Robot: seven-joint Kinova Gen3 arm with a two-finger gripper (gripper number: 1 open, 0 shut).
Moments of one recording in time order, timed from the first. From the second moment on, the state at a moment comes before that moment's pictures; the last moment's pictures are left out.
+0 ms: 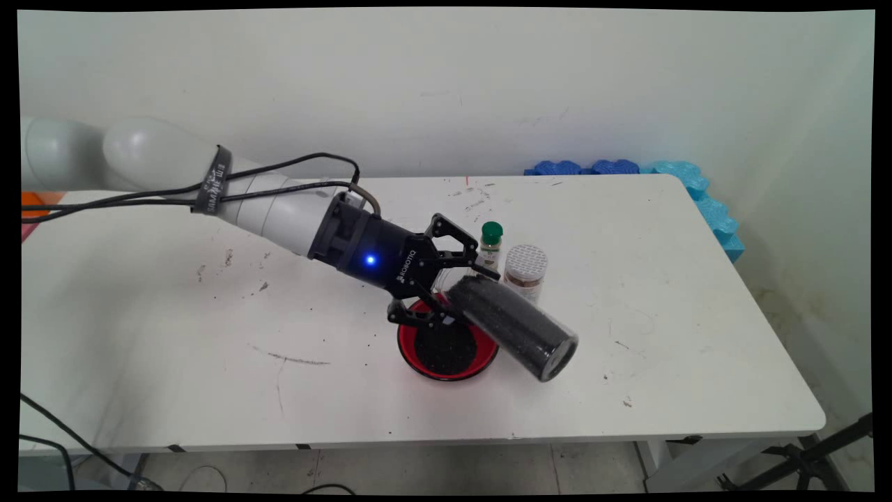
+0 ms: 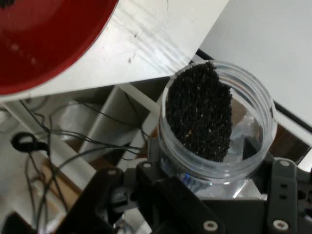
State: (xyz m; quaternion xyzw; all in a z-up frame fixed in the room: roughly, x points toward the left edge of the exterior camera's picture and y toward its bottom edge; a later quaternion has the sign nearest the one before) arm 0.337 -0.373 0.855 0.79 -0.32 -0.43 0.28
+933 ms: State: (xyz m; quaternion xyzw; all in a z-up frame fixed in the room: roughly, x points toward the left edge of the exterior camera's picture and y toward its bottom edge) arm 0.336 -0.373 0.903 0.67 -0.57 -0.30 0.37
